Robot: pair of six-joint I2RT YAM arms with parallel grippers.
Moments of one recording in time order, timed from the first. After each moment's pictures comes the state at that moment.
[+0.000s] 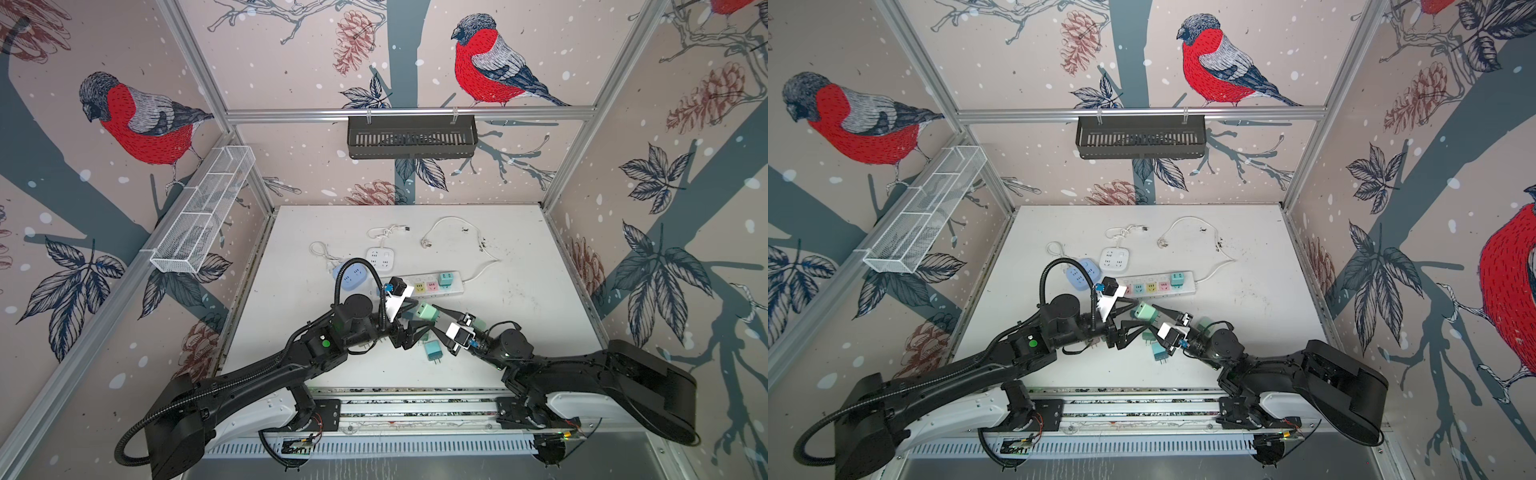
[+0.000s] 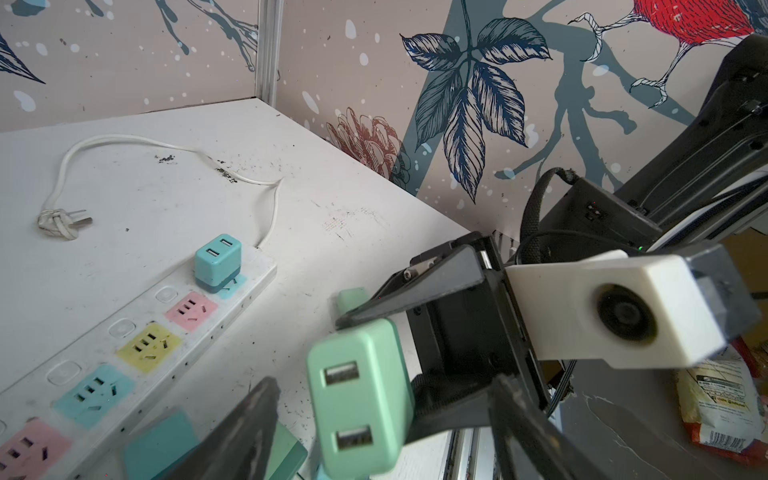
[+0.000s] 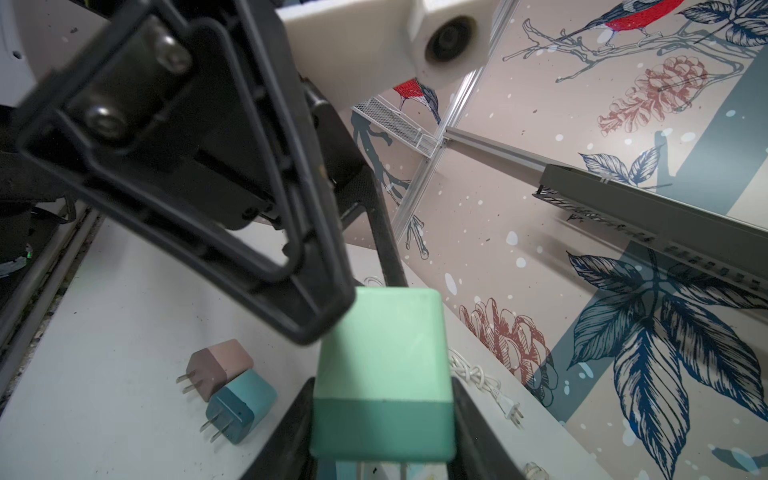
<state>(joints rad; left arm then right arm) -0.94 0.99 0.55 0.22 0.29 -0.28 0.99 1.22 0.08 1.31 -0.12 -0.47</state>
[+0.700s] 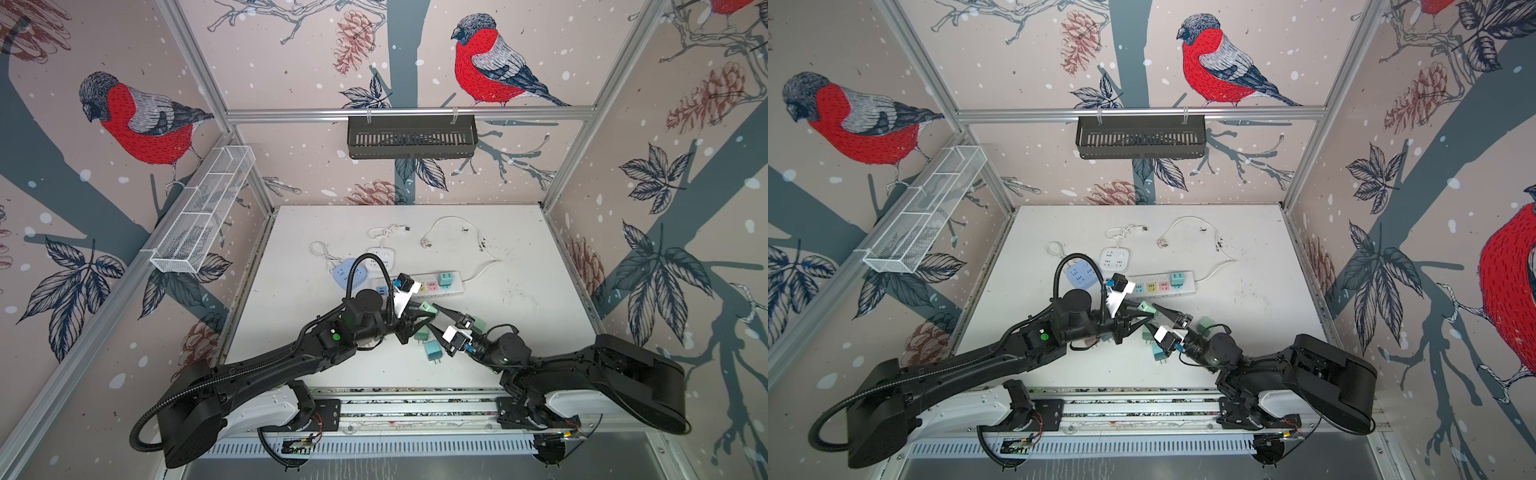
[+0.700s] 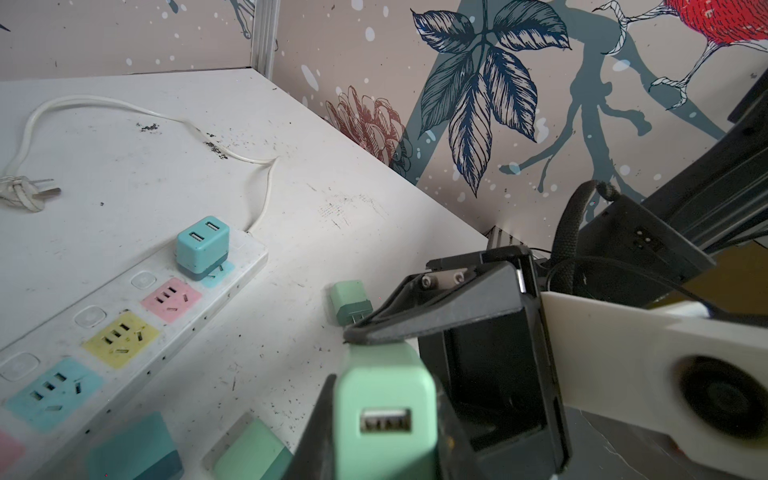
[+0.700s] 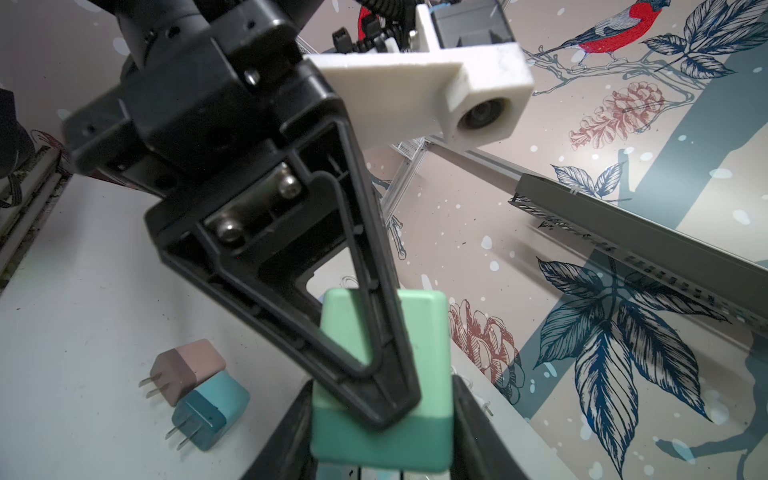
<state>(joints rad) -0.95 1.10 0.59 0.24 0.31 -0.33 1.04 1.30 0.08 1.41 0.00 -0.55</state>
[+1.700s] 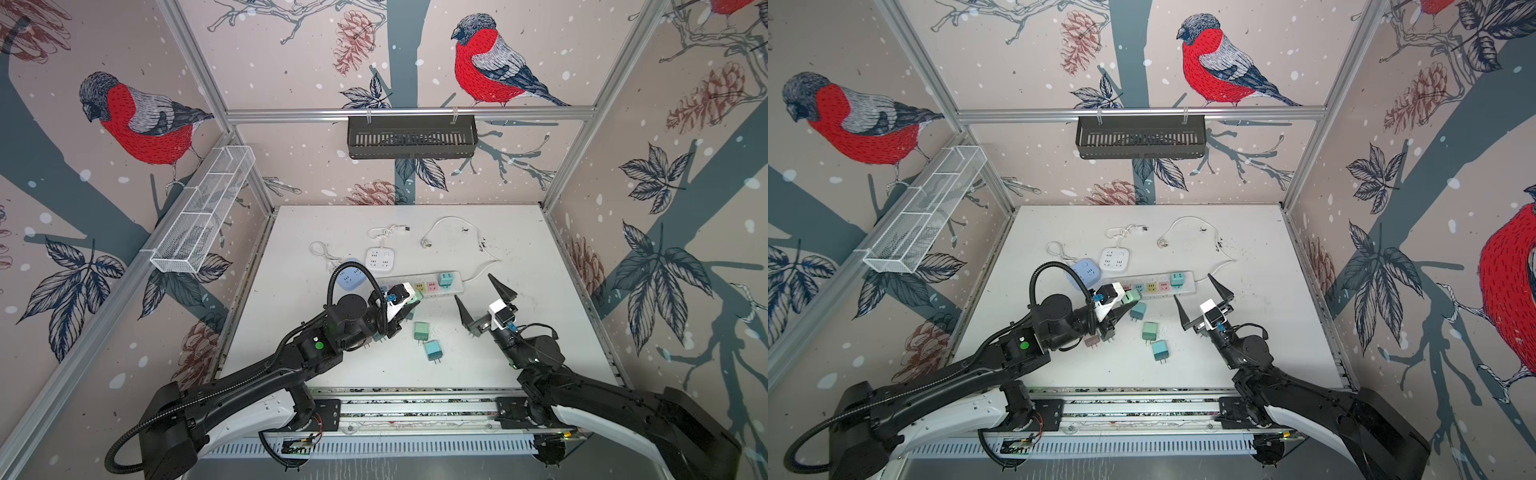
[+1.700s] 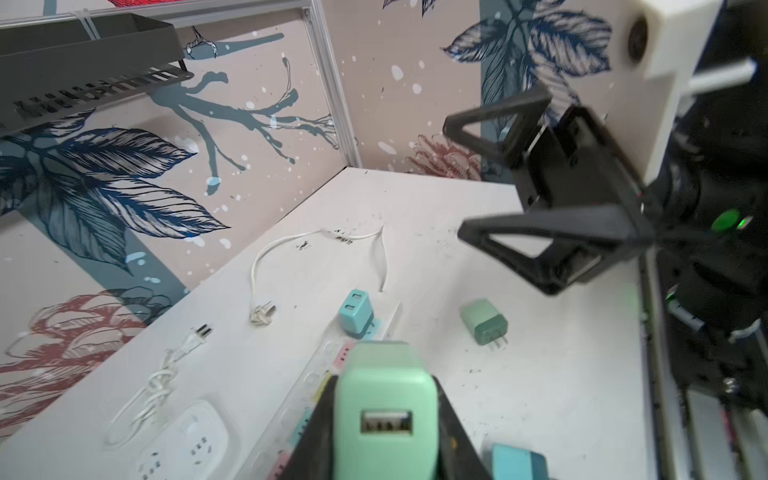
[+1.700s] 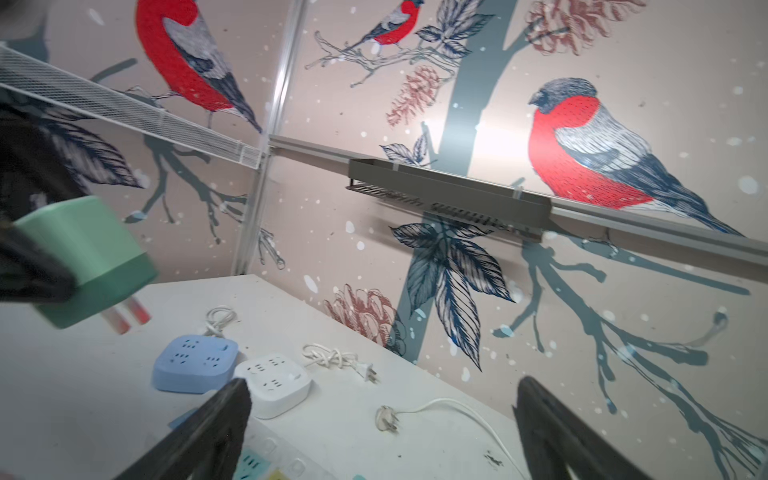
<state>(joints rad) -0.95 0.93 0.58 0.16 0.05 0.27 0.74 0.84 0.00 1.20 0.15 -0.32</state>
